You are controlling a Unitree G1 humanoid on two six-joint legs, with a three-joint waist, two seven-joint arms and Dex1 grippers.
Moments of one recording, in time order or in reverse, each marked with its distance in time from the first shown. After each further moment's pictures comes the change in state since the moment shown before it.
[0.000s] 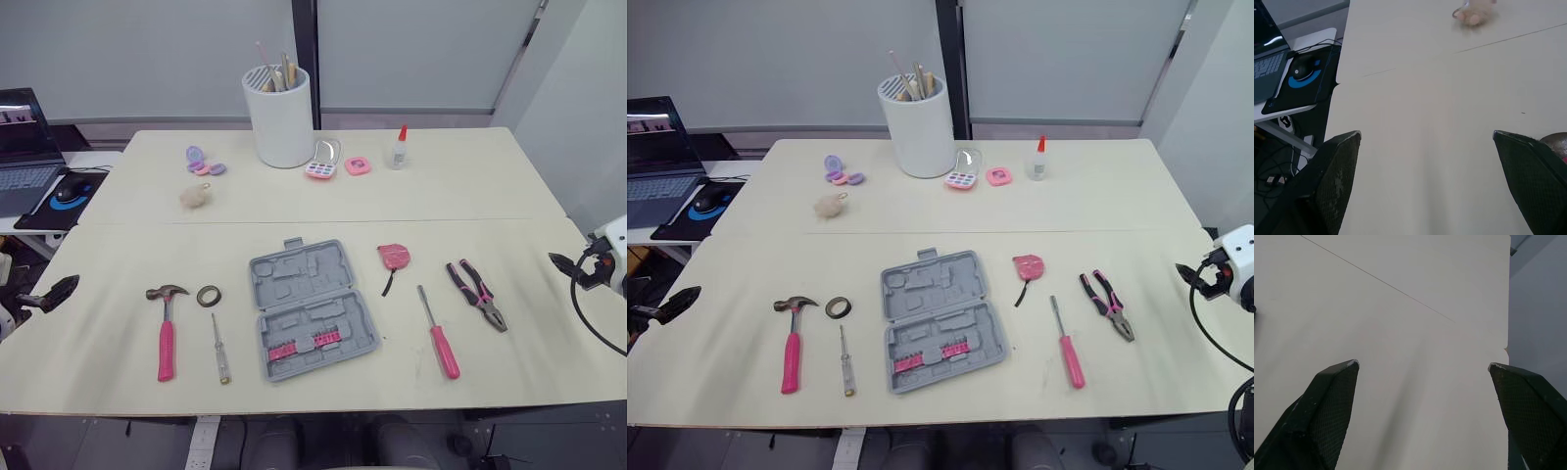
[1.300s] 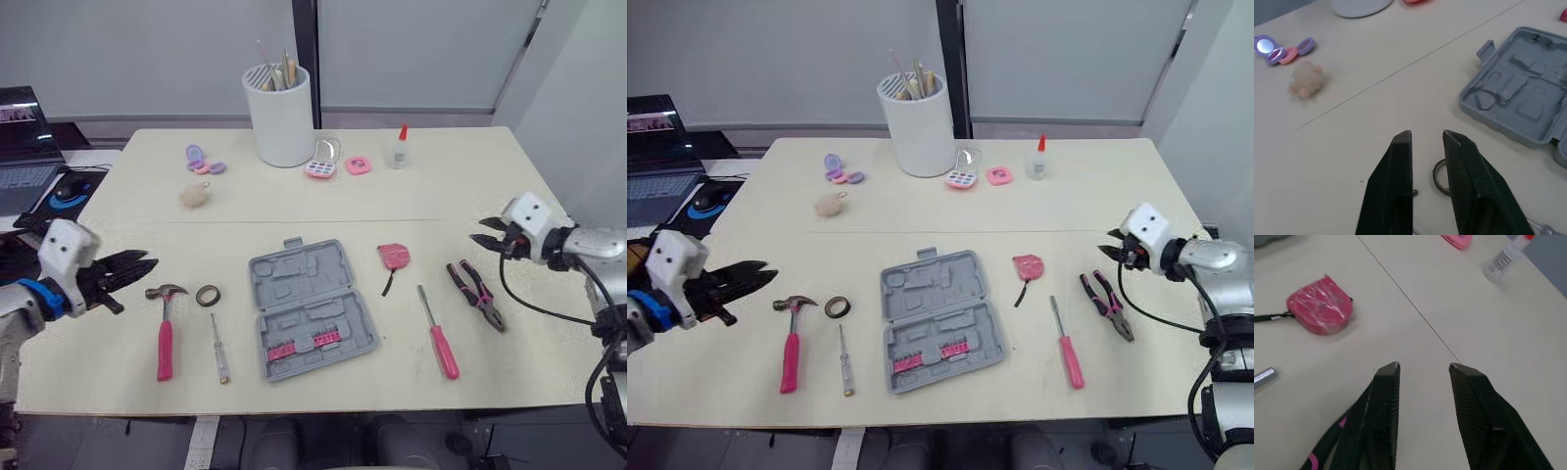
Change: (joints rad) left arm 0.195 -0.081 -0.136 -0.833 -0.163 0.382 -0.108; right arm -0.030 0.181 0.212 -0.564 -0.049 0.209 0.178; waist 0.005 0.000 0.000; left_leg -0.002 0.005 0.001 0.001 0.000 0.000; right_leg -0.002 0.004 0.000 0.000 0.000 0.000
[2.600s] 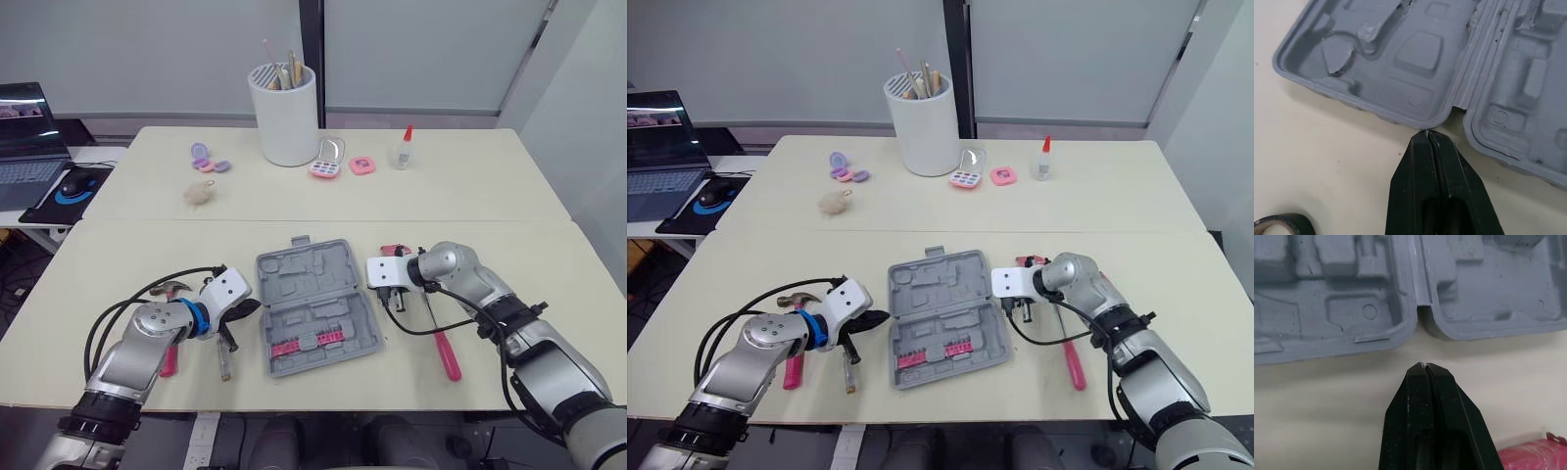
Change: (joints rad) left arm -0.113 -0.250 -0.504 -0.022 0.348 -0.002 0.133; right arm -0.125 0.348 0.459 0.020 -0.357 -0.044 0.050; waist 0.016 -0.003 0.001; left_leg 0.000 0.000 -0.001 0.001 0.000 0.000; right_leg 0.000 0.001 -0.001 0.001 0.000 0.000
